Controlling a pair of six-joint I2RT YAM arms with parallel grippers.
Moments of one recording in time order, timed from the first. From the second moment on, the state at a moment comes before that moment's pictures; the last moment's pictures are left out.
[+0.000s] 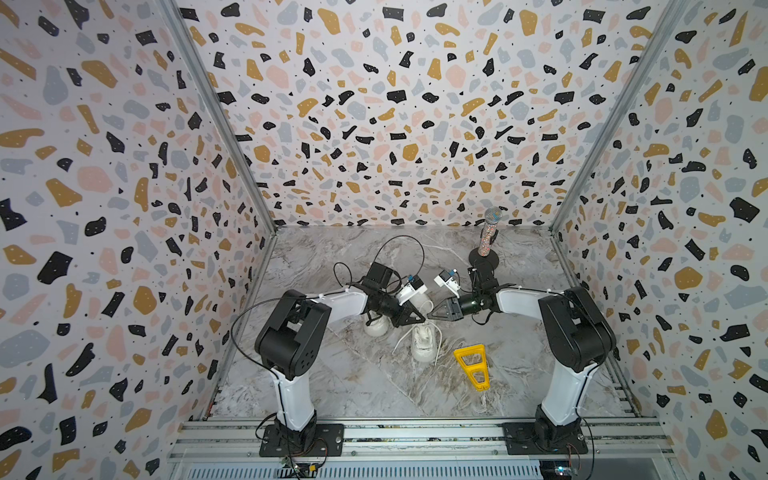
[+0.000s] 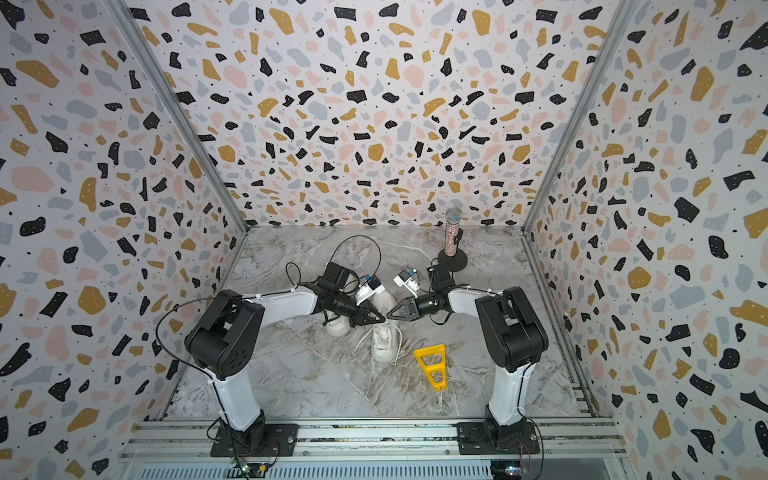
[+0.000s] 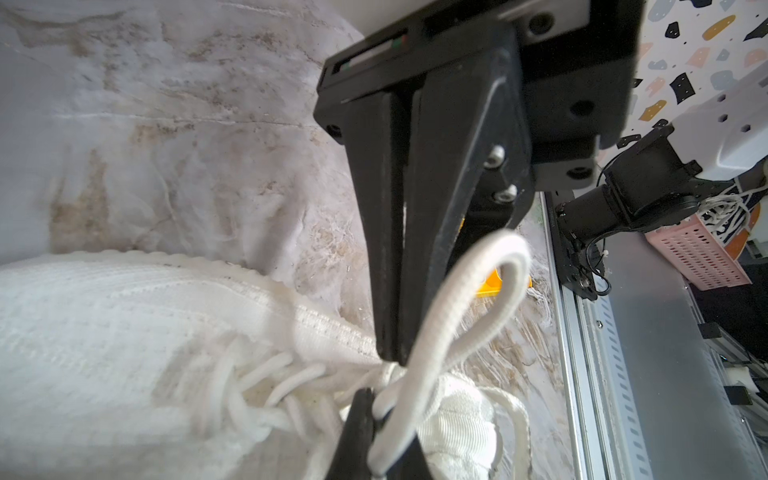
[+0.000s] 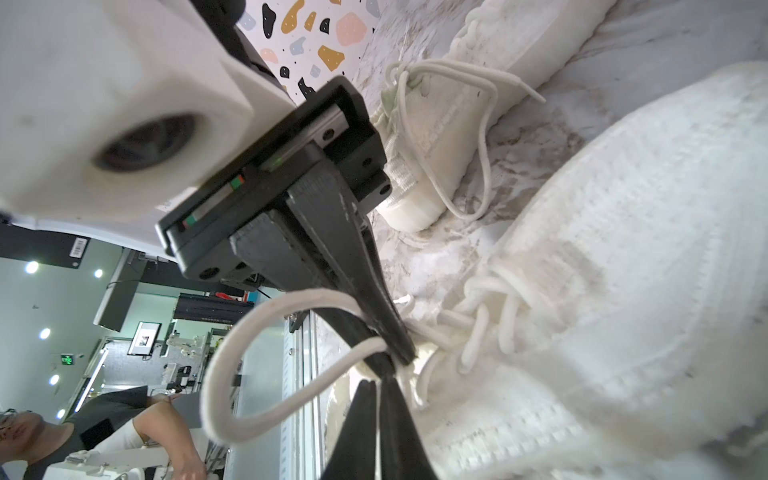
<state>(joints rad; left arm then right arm) -0.49 1.86 1.08 -0.23 0.93 0.31 0.37 1.87 1.03 -0.20 -1.20 0.05</state>
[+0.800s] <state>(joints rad) -0.49 1.84 1.08 -0.25 0.91 0.37 0.39 1.94 1.09 -0.35 -1.26 -0.03</state>
